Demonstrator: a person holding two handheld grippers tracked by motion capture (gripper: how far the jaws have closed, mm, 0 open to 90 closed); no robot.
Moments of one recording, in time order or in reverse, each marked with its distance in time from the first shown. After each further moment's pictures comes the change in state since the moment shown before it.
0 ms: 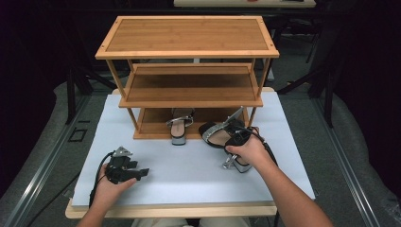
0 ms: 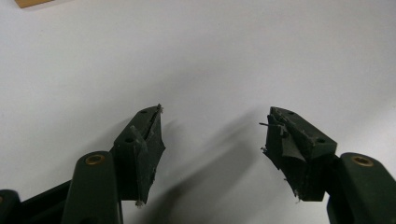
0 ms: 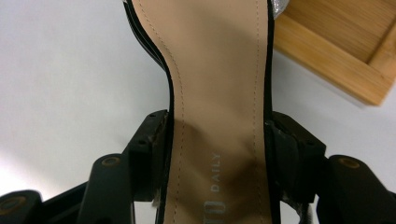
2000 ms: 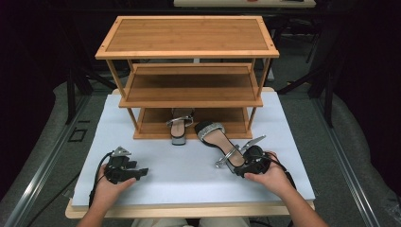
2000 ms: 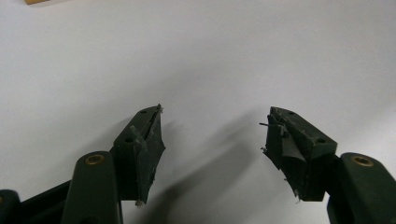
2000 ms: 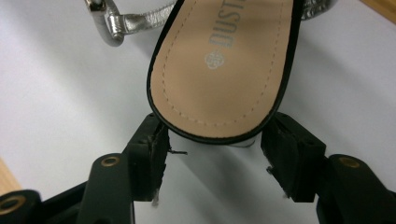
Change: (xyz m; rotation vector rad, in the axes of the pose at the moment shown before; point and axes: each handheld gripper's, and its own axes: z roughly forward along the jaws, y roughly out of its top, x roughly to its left) left arm 0.003 -0.001 -0.001 -0.006 -0.003 -0.021; right arm -0.015 -0.099 0.010 -0.223 0.138 -0.229
